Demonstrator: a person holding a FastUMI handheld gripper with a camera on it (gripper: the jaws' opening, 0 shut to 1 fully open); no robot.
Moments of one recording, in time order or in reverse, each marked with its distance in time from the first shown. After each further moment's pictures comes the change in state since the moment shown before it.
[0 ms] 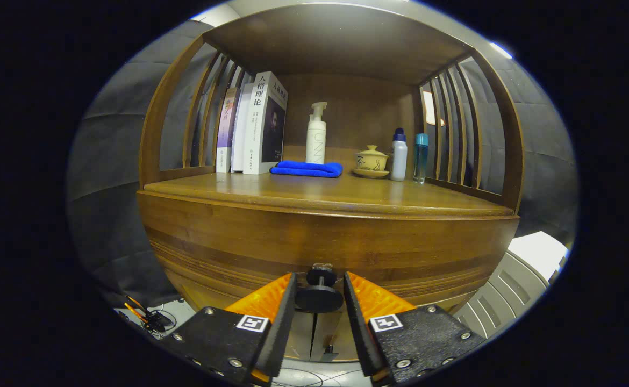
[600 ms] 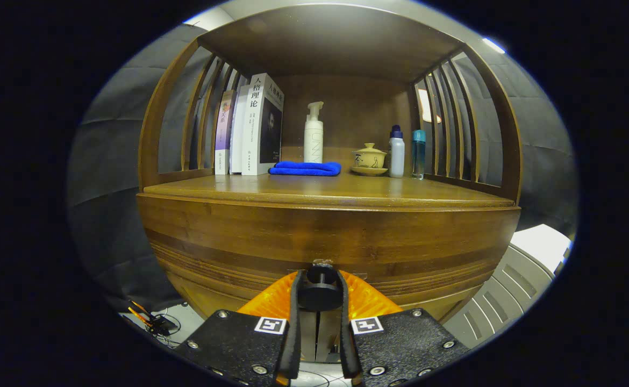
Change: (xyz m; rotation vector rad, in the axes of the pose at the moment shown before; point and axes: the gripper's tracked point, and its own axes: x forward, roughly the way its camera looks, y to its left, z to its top) arm 0.001 -0.001 -0.002 0.047 -0.039 -0.006
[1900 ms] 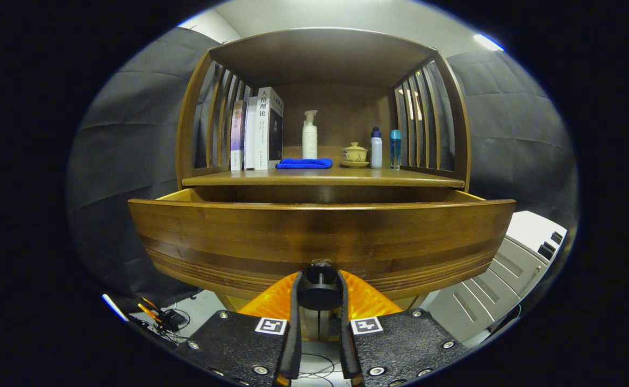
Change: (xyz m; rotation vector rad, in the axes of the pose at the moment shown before) arm -0.119 0.006 -0.025 0.020 0.031 -0.025
